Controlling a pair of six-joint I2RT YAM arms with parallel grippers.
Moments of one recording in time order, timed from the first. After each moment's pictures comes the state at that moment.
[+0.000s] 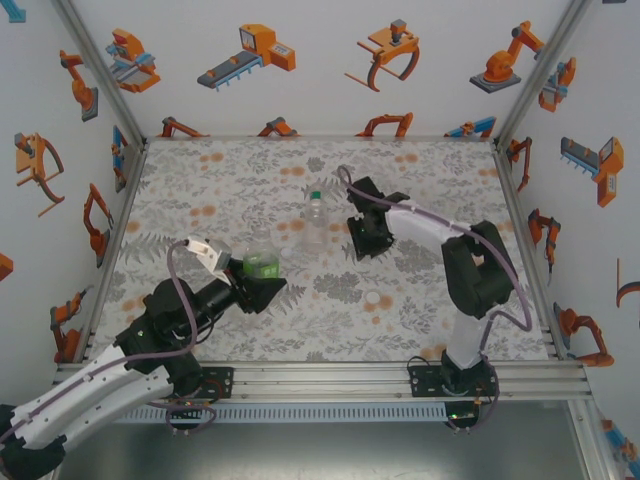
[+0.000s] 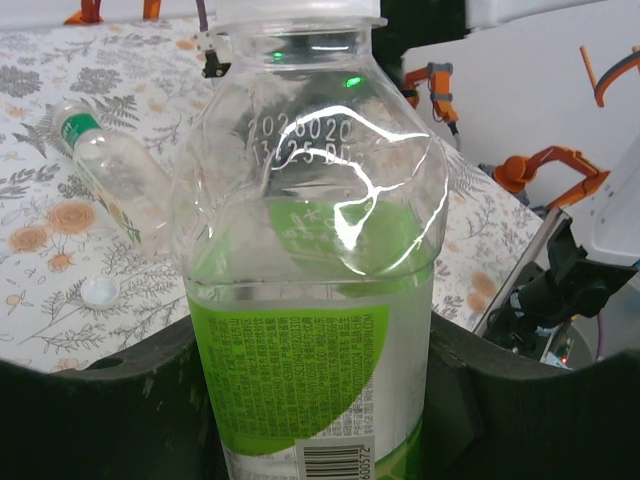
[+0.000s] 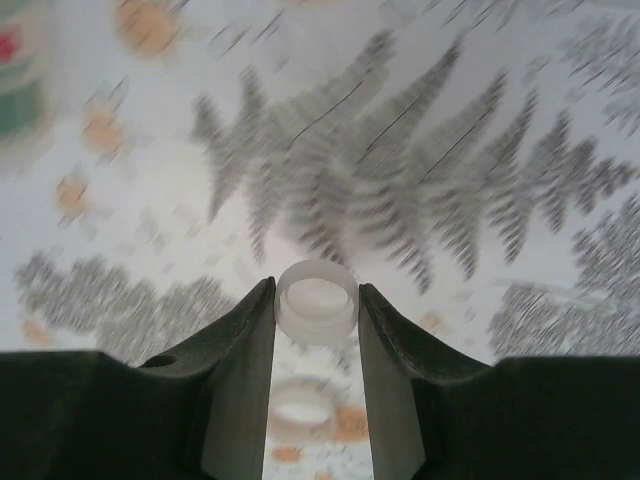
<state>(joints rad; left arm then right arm) -0.96 0.42 0.45 -0.04 -0.05 -0.33 0.58 1.82 1.26 -0.68 0.00 0.25</state>
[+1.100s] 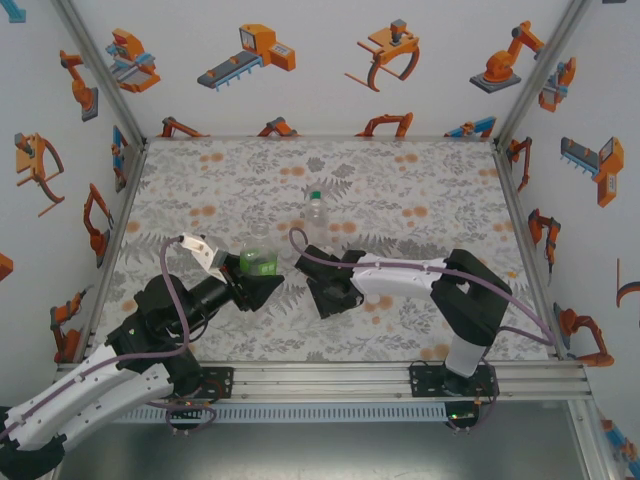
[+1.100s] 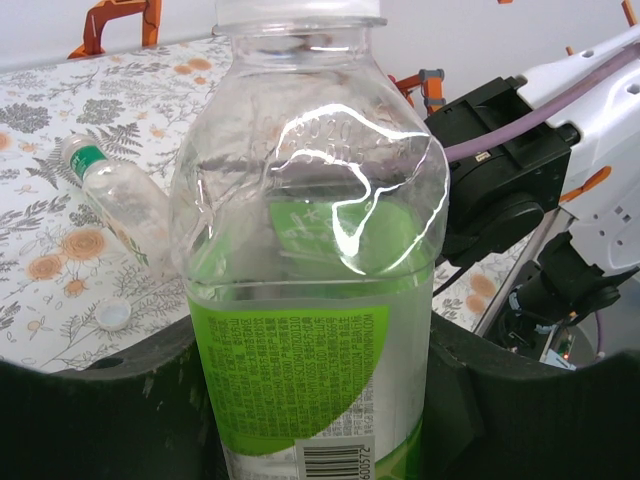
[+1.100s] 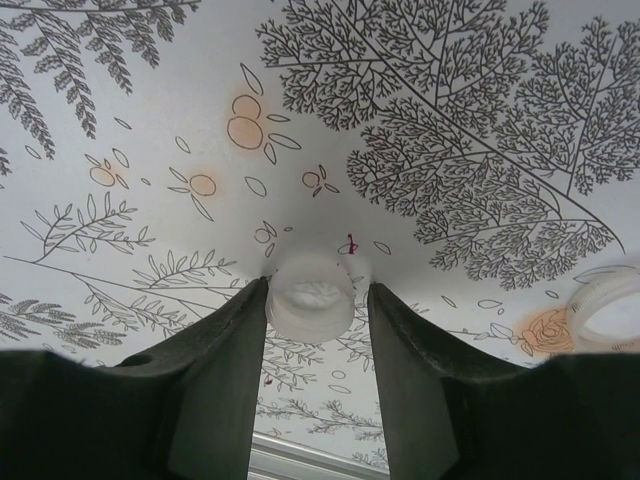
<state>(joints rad) -0.96 0.43 0.53 -0.08 -0.03 -0.28 1.04 1.75 1.07 -0.62 0.07 0.60</state>
